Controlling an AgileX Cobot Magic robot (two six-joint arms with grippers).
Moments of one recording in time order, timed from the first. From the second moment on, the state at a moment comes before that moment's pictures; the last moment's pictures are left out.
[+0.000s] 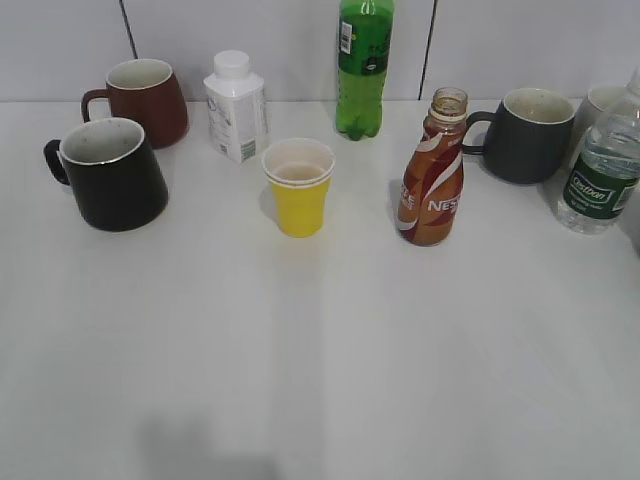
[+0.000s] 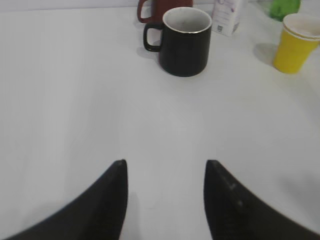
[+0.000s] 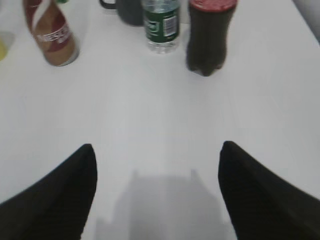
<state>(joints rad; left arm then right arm) -0.16 -0.01 -0.52 0.02 1.07 -0.05 0.09 -0.01 -0.50 -0.02 1.05 0.12</state>
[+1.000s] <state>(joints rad) -0.11 -0.01 -0.52 0.02 1.07 -0.05 0.06 -0.01 -0.50 -0.02 1.05 0.12</state>
